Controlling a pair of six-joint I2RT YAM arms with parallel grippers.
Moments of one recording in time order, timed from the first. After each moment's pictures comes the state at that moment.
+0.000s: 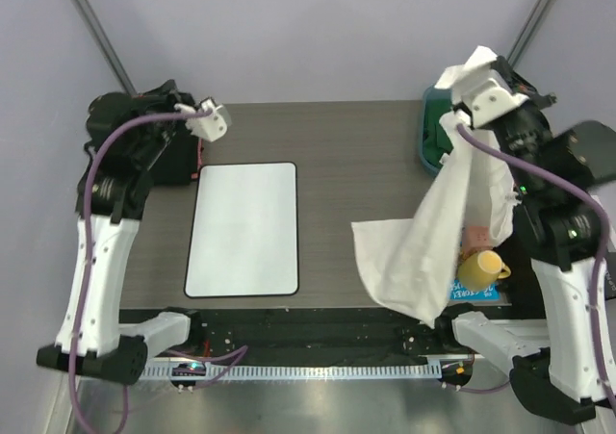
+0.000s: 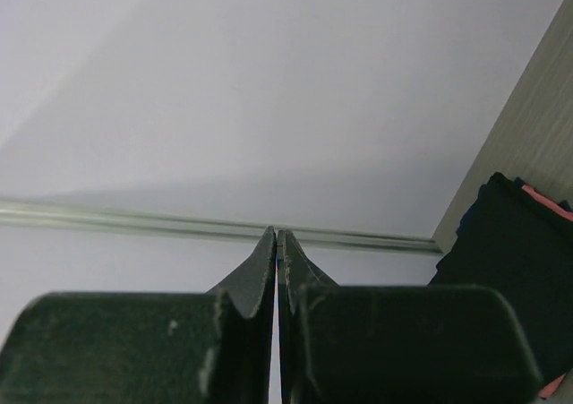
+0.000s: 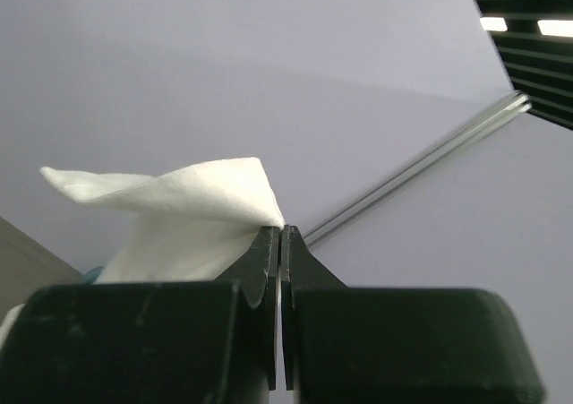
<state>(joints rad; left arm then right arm) -0.16 1.07 1.56 -0.53 0.16 1.33 0.24 0.96 1.66 -0.35 -0.03 -0.98</state>
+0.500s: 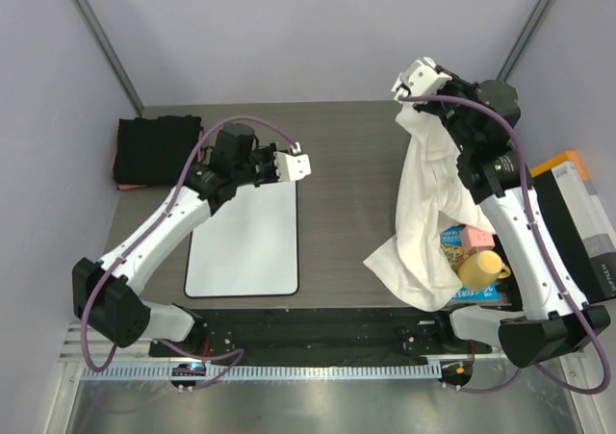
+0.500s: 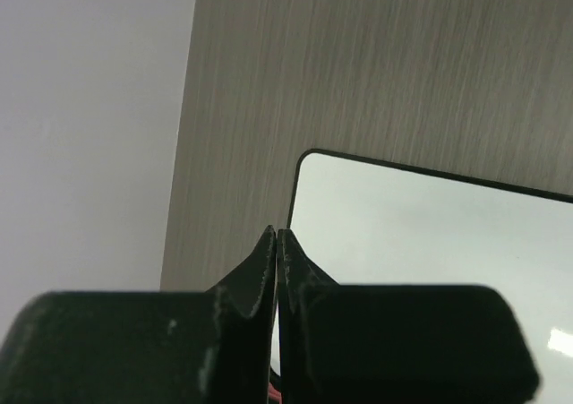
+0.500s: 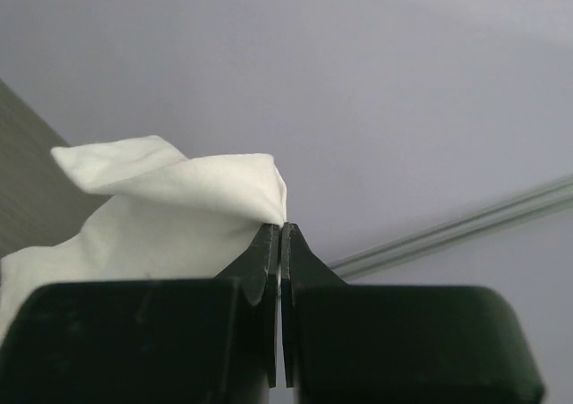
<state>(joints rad) -0.51 1.34 1.25 -0.45 0.29 1.02 0.24 1.21 1.45 -0.20 -0.04 -0.99</state>
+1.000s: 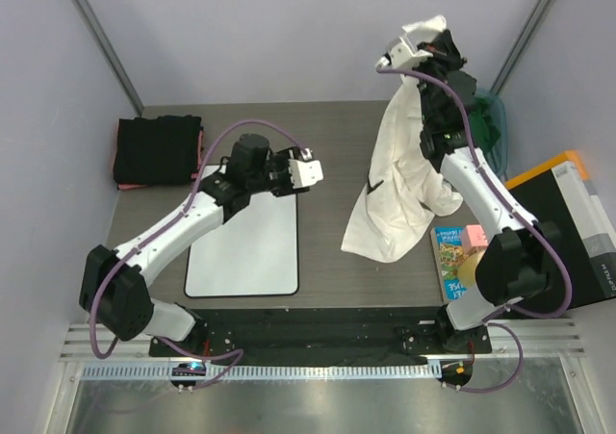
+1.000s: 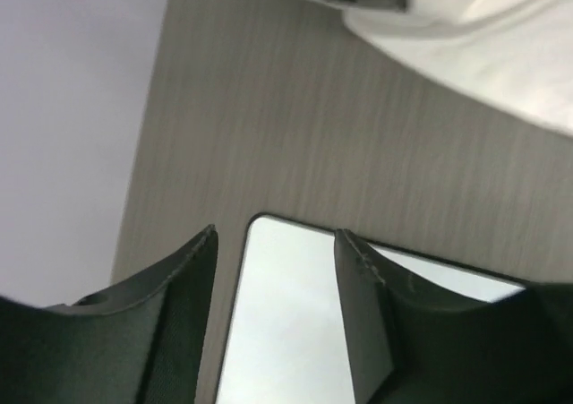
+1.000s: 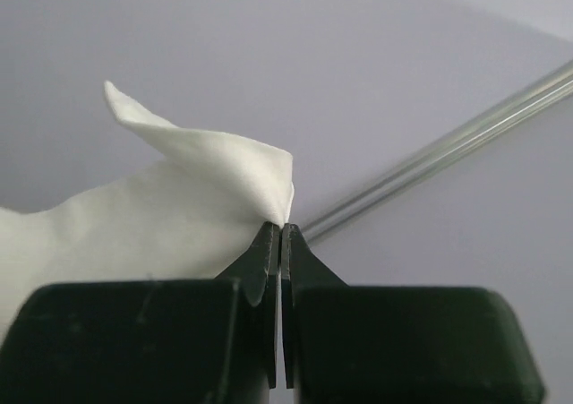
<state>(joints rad) -0.58 1.39 1.13 -0.20 0.30 0.86 0.25 1.60 1.50 0.54 0.21 -1.16</state>
